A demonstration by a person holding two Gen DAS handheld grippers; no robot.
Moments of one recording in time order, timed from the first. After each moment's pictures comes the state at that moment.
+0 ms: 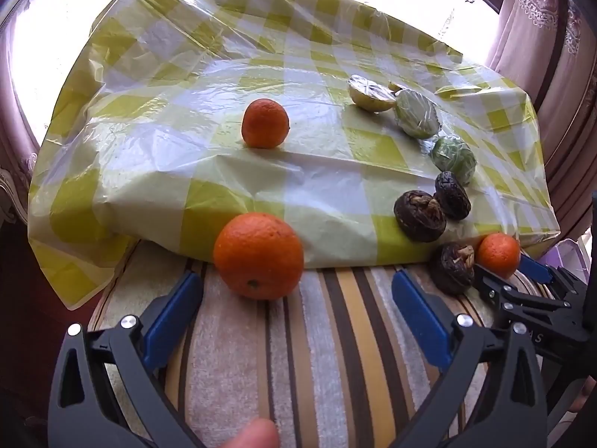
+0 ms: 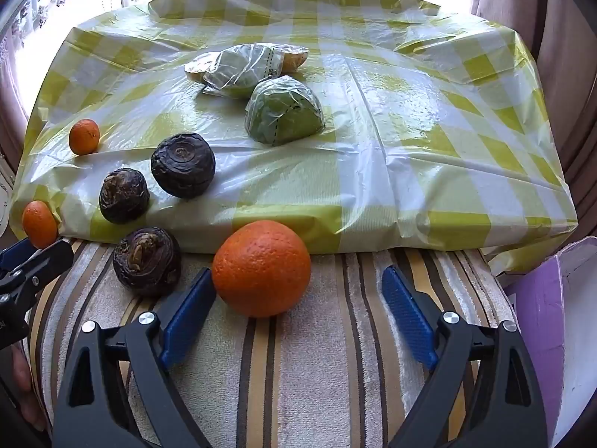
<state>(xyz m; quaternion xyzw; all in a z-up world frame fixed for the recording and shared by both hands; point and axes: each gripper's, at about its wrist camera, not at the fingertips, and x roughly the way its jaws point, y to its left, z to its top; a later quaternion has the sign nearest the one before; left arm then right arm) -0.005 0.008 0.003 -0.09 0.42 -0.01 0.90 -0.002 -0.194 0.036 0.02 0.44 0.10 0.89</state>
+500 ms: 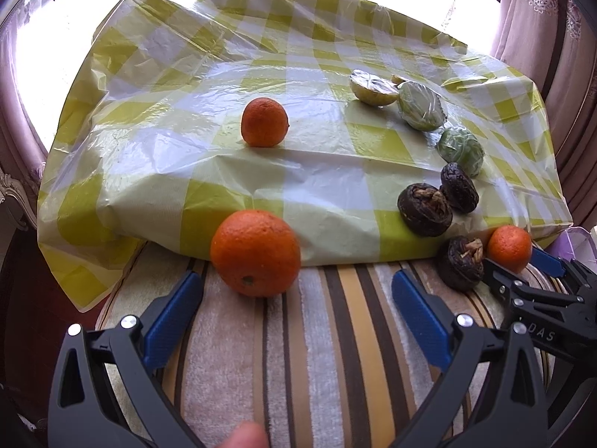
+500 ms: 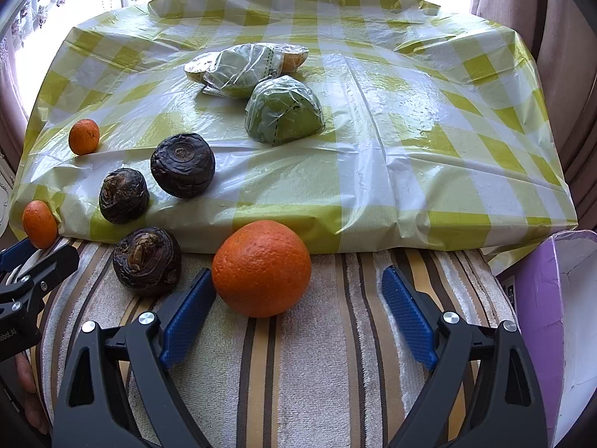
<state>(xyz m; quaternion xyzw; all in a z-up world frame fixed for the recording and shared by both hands) -0.001 -0.002 0.003 -0.06 0.42 0.02 0.90 -0.002 -0.194 0.036 0.02 0.44 0.10 0.89</state>
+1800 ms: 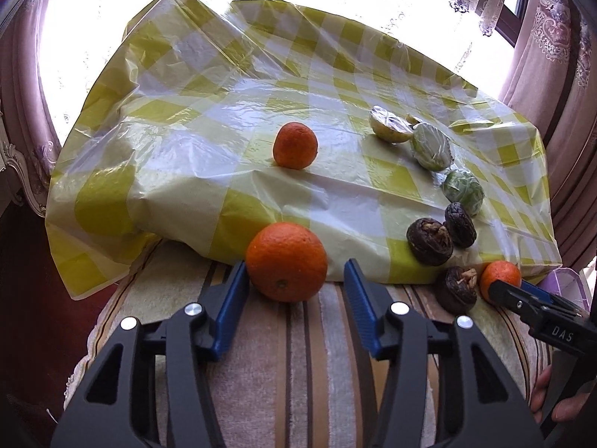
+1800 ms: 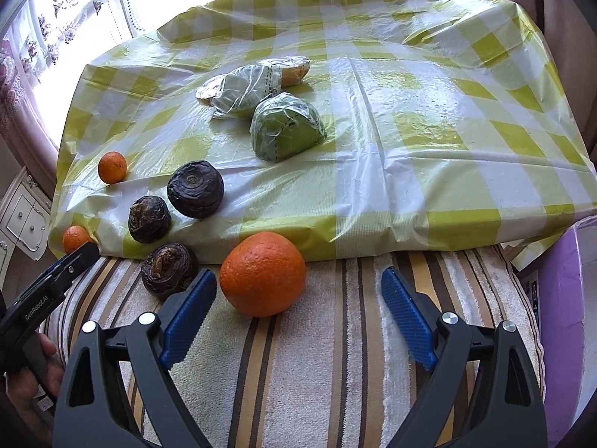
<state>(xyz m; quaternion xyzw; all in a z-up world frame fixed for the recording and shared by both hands) -0.017 0.022 0.009 -0.12 0.37 0.03 0.92 0.003 -0.223 0.044 0.10 0.43 0.16 0.88</state>
